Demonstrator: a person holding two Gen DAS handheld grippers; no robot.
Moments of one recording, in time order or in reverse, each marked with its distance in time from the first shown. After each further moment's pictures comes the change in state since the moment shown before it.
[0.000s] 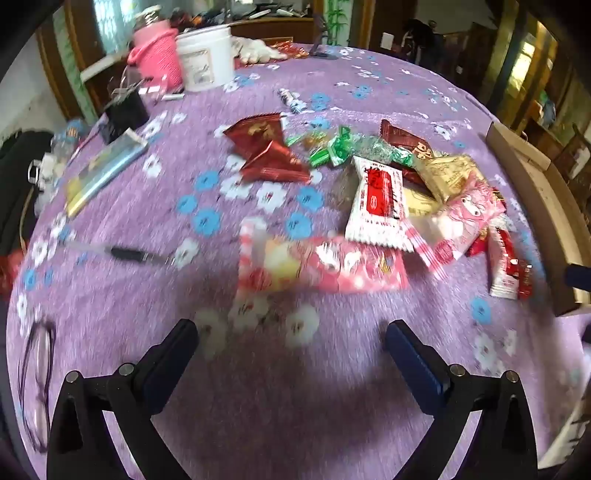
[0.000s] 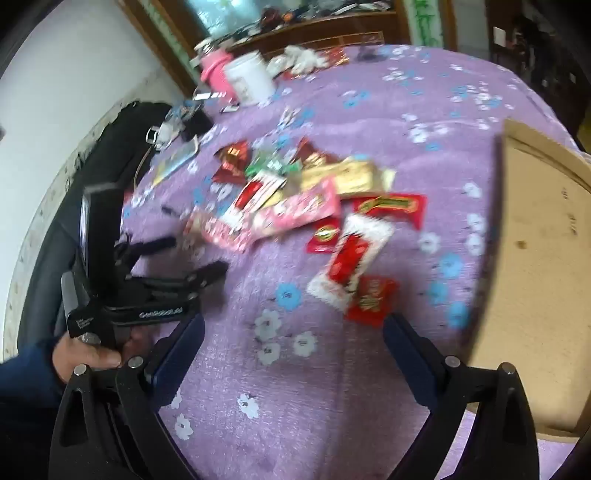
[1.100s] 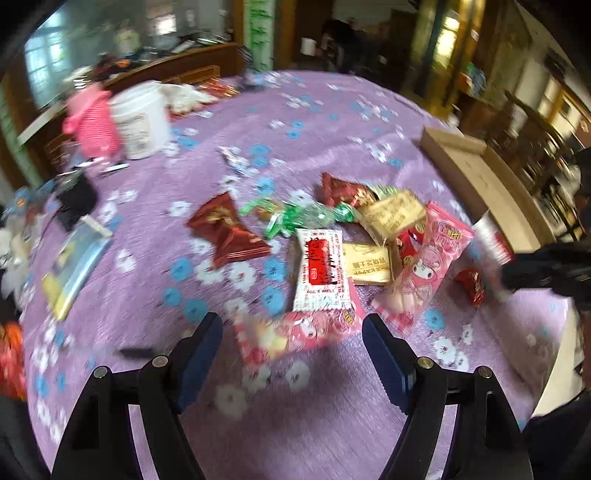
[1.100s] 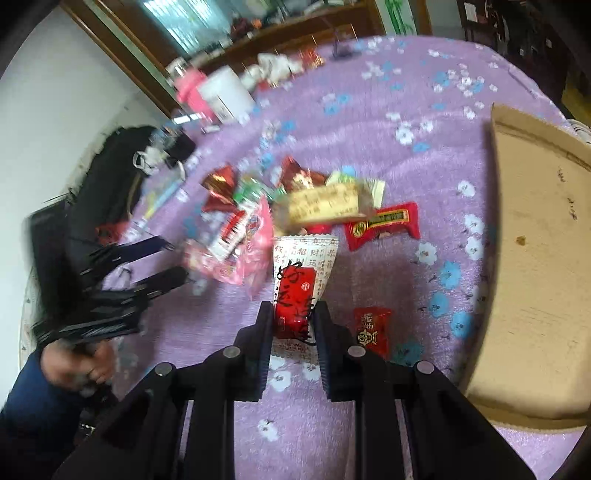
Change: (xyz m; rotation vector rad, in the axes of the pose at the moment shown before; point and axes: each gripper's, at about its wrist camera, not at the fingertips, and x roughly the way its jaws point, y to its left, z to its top) left arm -0.016 0.002 0.049 0.285 -0.029 -0.165; right arm -0.006 0.003 0.021 0.100 -0.024 0.040
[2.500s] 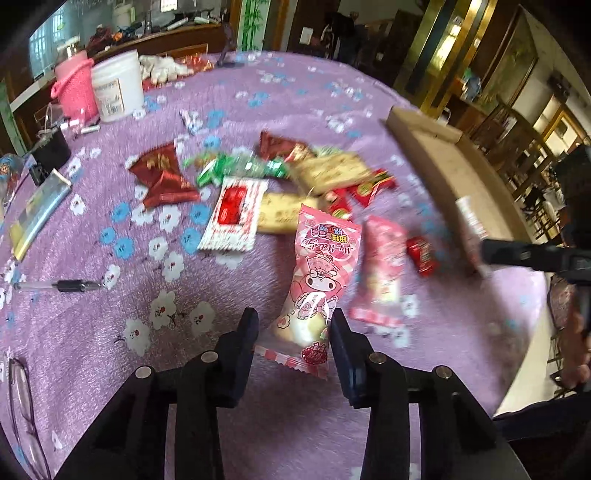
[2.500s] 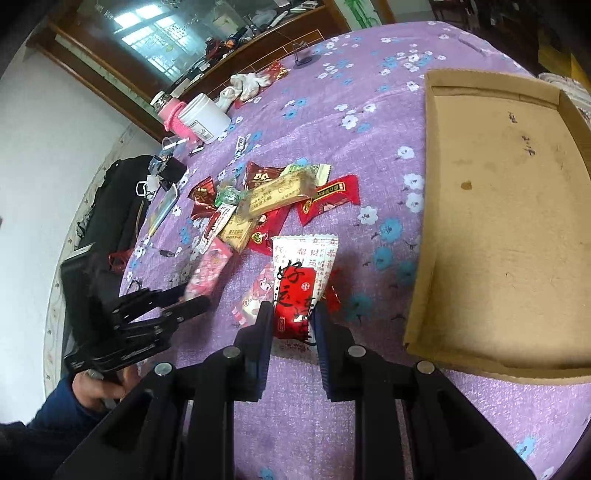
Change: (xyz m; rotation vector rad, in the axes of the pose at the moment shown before) left arm -0.018 -0.057 -0.040 -0.090 0.003 -0.087; right arm -0.022 -0.052 -0.032 0.154 -0.006 0.061
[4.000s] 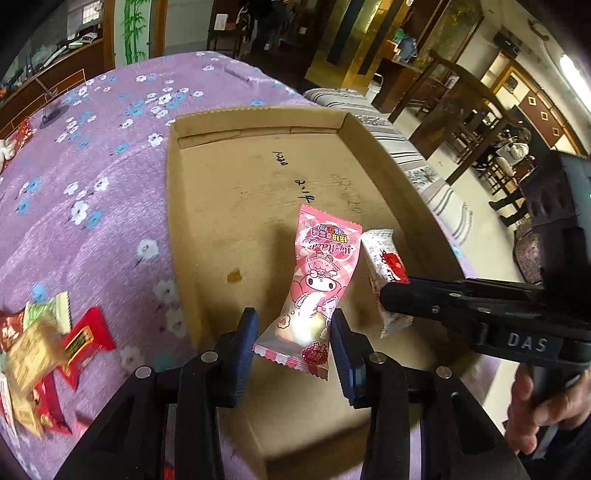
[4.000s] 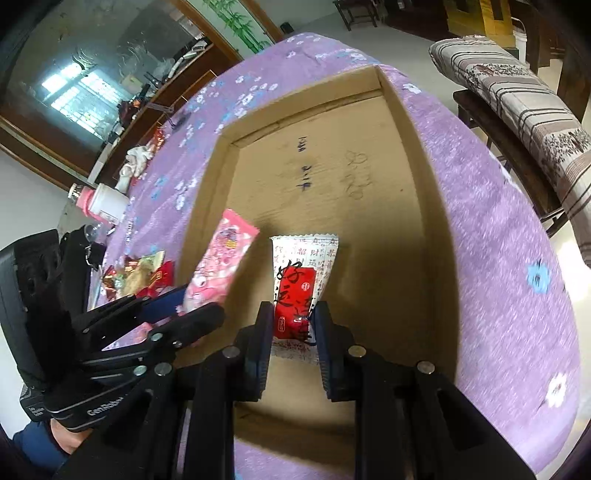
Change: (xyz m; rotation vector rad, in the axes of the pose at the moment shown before) left arm 0.126 -0.226 0.132 0.177 0.105 -0.170; right arm -0.066 -0.179 0.040 0.237 -0.083 -0.164
